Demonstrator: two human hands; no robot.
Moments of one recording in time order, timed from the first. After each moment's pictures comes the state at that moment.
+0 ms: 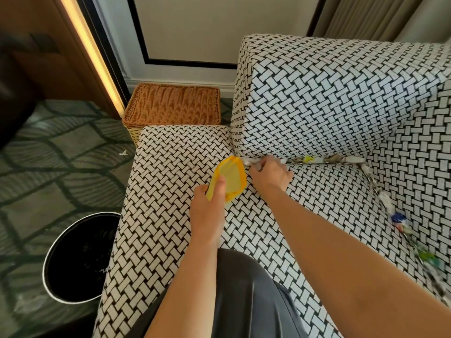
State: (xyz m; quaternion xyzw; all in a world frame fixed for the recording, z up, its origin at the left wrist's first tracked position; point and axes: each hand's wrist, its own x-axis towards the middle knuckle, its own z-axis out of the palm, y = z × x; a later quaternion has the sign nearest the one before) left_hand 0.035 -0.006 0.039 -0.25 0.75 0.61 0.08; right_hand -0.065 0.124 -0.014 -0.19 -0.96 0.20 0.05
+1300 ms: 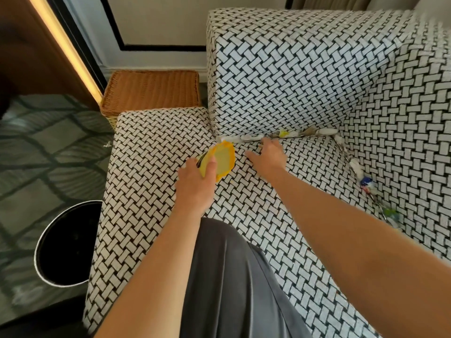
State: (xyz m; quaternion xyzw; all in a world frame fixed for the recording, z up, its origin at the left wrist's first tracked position) left_hand 0.036 0.005 0.031 -0.14 0.89 0.42 0.10; right_hand -0.036 0.175 -0.003 -0.16 -0.97 0.18 -0.02
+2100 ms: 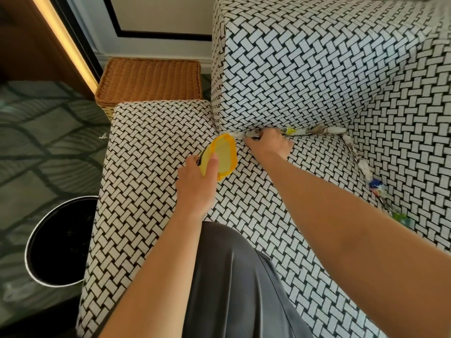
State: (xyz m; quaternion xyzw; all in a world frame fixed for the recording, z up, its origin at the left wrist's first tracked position) left_hand 0.031 -0.001 0.022 -0.15 0.86 0.48 0.09; right_hand -0.072 0.165 -0.008 -0.21 -0.97 0.11 0.01
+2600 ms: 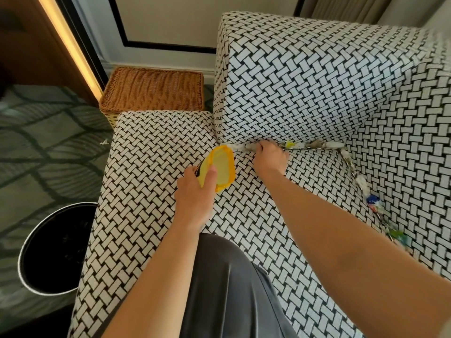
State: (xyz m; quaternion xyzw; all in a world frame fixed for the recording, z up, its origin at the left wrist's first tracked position) left_hand 0.029 -0.002 0.017 -0.15 0.86 0.49 0.08; right_hand -0.070 0.167 -0.017 -0.16 -0.97 0.13 0.09
